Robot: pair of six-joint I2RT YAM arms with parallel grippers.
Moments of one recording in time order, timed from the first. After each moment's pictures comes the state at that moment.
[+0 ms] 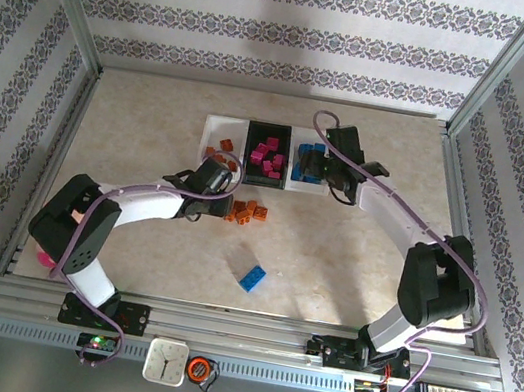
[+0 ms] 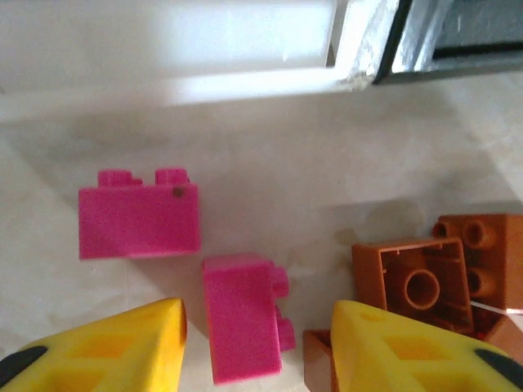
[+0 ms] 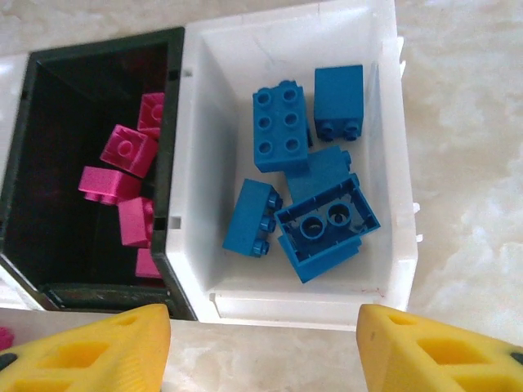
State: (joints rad) left arm -0.53 1.63 0.86 -0.23 -0.10 -0.48; right arm 0.39 1.62 1.22 -0.43 0.03 0.44
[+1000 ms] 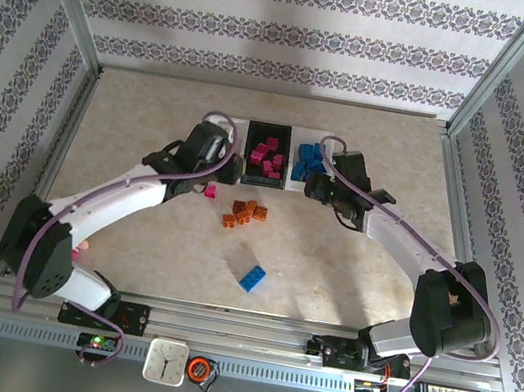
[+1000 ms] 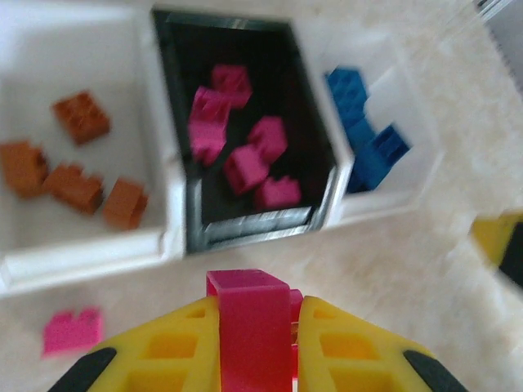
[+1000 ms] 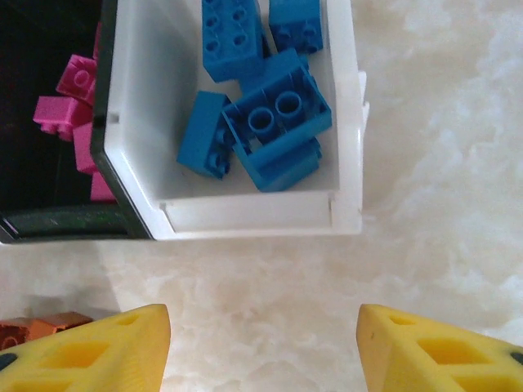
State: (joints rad) left arm -0.54 1.48 1.14 -0.34 -0.01 -0.50; right arm 0.39 1.45 0.95 -0.36 0.03 0.48
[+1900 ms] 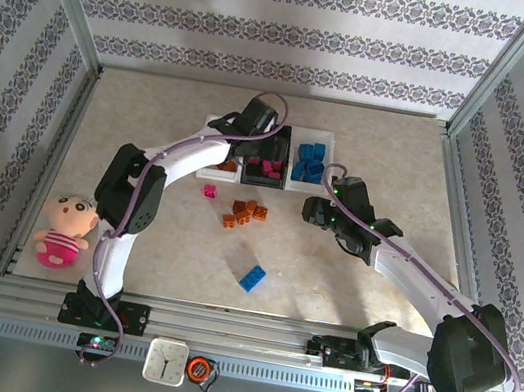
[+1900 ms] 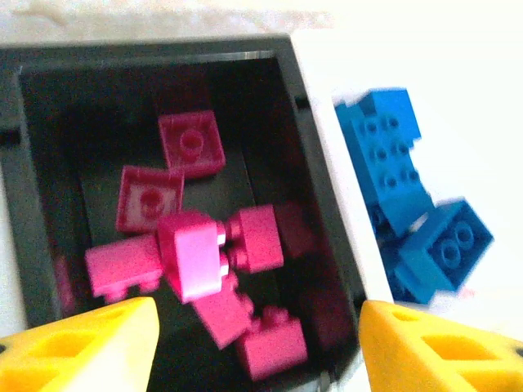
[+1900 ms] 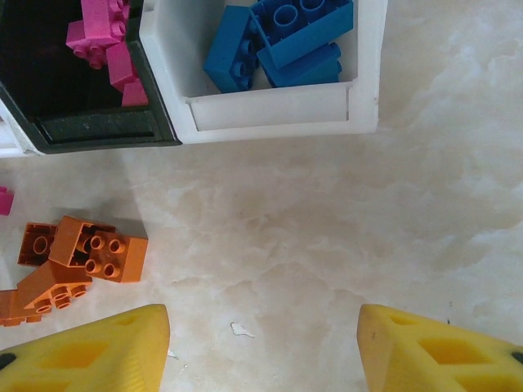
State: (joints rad) left arm -0.51 2.02 1.62 -0.42 0.04 -0.45; right arm 0.47 1.23 0.76 -0.36 0.02 0.51
